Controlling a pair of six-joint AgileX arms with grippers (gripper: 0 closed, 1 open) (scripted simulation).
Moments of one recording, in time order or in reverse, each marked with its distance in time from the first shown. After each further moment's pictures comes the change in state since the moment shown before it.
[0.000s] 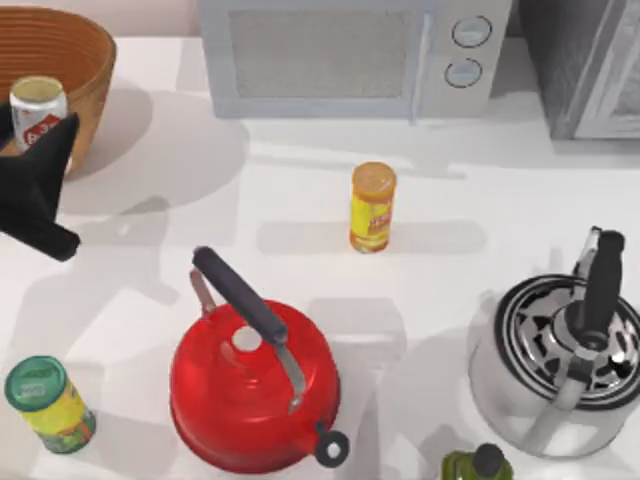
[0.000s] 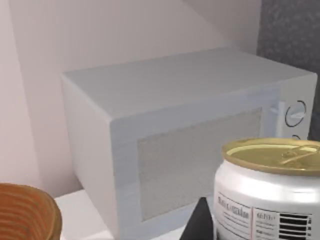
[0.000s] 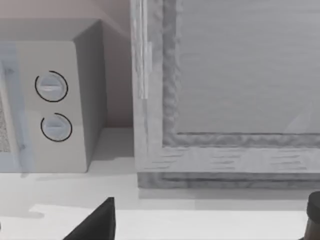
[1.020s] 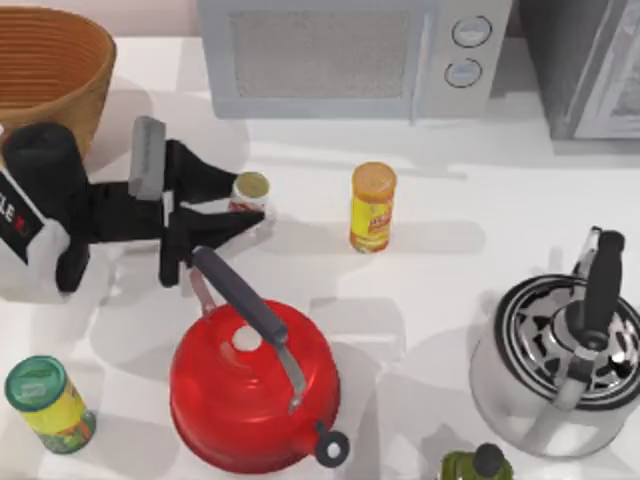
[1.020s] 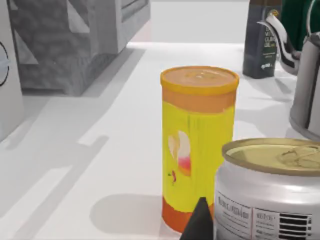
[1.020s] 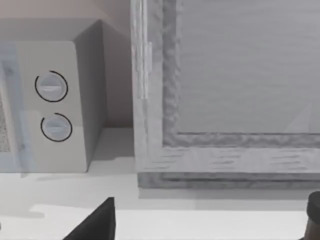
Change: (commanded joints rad) left arm -0.087 1.507 0.631 0.807 0.913 0.057; right arm 0.000 0.000 0.000 0.000 0.000 0.000
